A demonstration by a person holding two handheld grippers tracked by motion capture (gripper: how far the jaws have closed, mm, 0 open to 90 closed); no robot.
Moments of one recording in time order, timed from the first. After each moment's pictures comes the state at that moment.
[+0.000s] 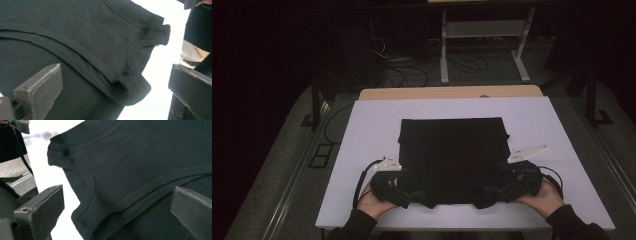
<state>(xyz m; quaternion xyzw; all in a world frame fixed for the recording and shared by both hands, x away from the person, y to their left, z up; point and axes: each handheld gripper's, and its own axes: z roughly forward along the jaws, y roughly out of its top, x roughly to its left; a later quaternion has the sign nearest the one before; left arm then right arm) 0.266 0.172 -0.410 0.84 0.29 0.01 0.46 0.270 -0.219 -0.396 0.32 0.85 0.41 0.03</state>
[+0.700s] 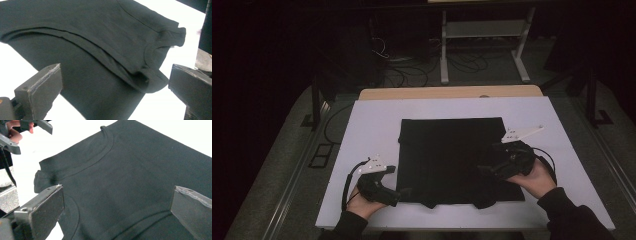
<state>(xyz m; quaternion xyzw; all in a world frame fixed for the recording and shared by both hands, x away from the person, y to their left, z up) 0.263 0.204 -0.413 0.82 0.32 0.06 0.47 0.307 -0.205 -0.370 0.32 0.84 0.43 0.06</state>
